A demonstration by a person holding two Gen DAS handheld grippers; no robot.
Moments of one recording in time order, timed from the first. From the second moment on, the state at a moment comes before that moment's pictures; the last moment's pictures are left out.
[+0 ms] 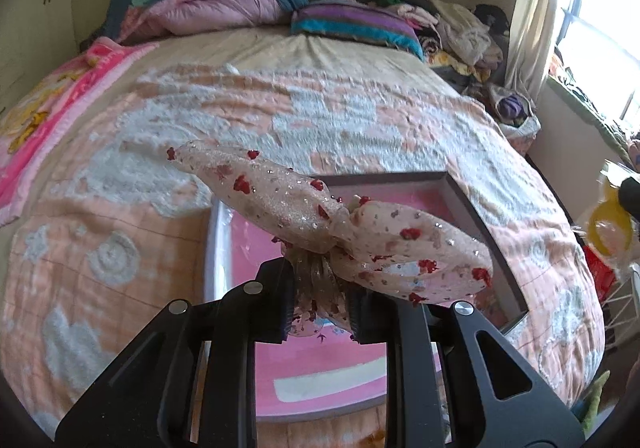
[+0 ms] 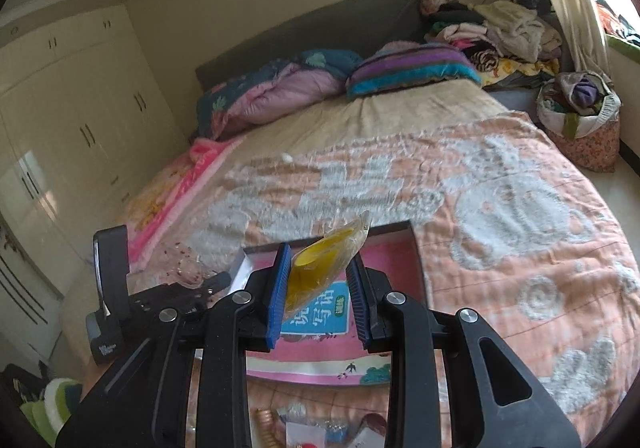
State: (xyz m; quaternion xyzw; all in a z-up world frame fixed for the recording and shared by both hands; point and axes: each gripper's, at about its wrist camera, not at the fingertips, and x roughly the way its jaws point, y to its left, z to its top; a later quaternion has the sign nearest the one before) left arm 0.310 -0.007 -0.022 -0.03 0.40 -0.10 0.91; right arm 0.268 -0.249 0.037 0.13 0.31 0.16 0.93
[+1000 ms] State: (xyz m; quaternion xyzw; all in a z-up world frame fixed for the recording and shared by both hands) left arm 0.286 -0.001 -0.047 0.00 0.44 -0.11 0.89; right arm 0.287 -0.240 -0.051 0.12 0.40 0.11 0.90
